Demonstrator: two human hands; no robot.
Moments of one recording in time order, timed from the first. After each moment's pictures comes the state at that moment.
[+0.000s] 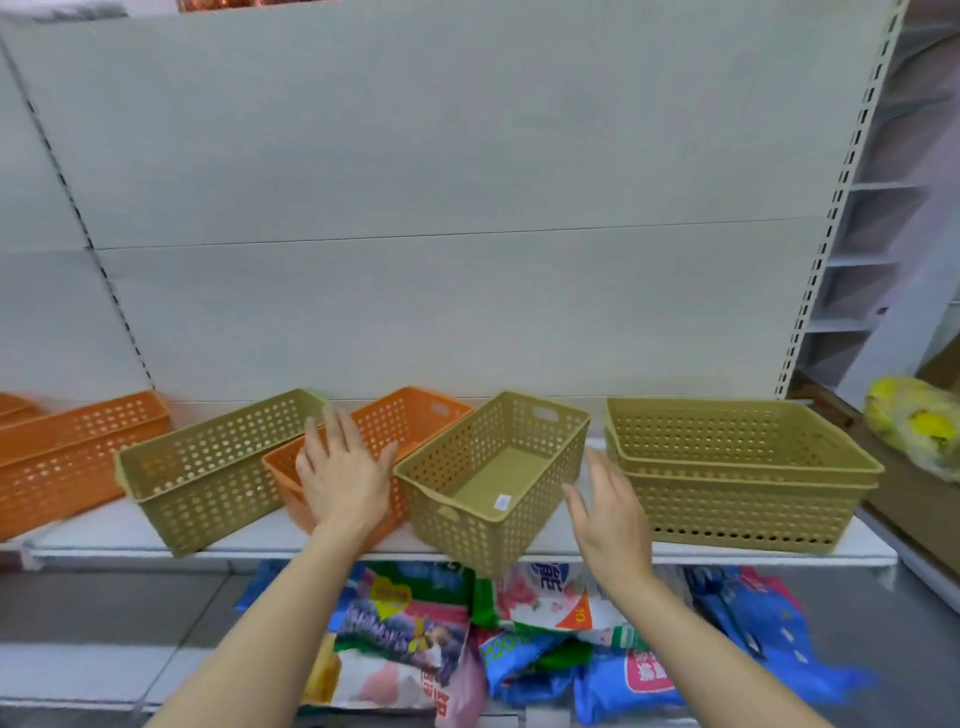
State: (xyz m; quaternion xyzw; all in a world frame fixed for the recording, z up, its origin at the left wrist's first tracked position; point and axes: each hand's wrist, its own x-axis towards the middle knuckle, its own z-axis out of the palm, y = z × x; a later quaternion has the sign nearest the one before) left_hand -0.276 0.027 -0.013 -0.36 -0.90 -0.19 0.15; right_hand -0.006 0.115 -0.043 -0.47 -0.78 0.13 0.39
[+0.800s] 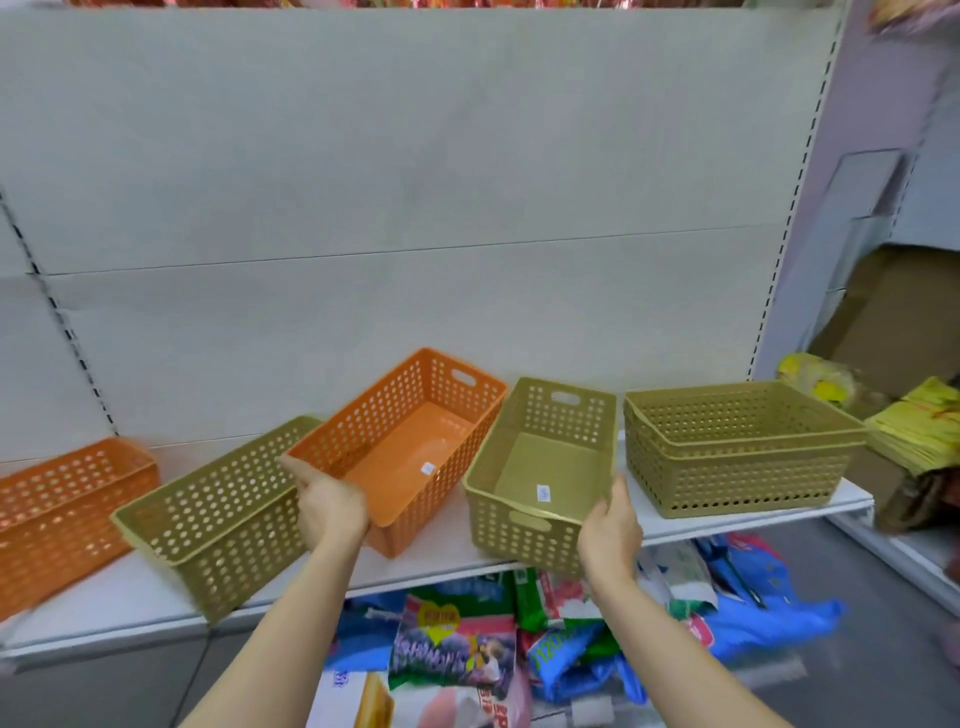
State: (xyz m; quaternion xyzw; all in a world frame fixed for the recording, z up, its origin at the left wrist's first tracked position) left_hand -0.387 0.004 -0.010 -0.24 -0.86 -0.44 -0.08; right_hand -0.116 0.044 -0.032 -0.64 -0.49 0.33 0.49
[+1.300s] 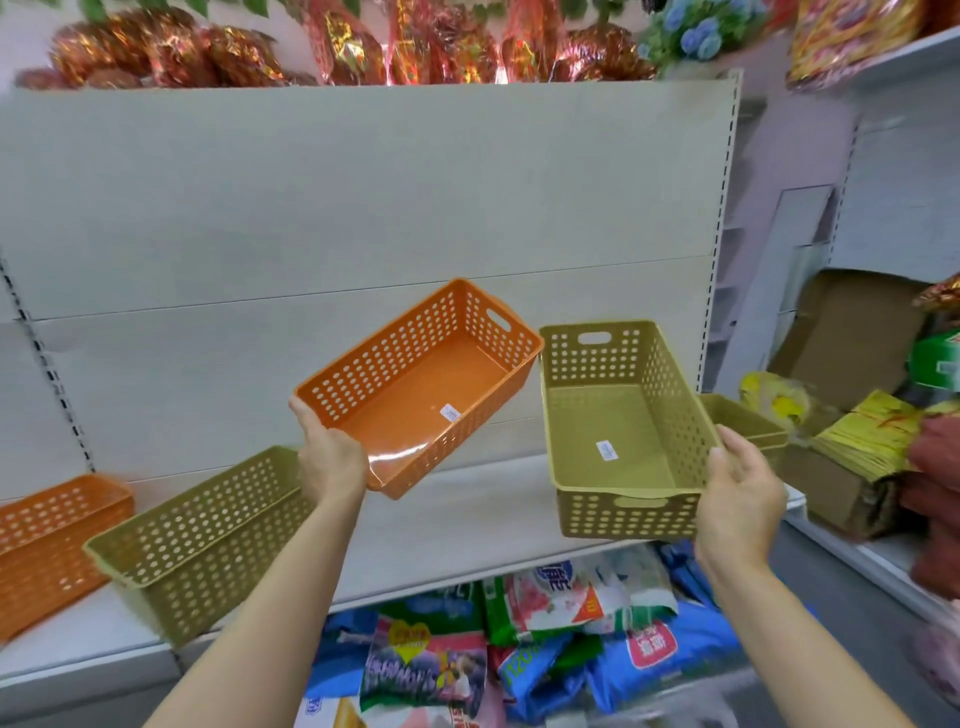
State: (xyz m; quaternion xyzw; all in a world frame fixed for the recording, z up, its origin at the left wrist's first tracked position) left_hand -0.317 0.001 0.074 -0.29 -0.79 -0.54 -0.03; right_hand 0.036 0.029 0.031 -0.49 -0.37 0.26 0.75
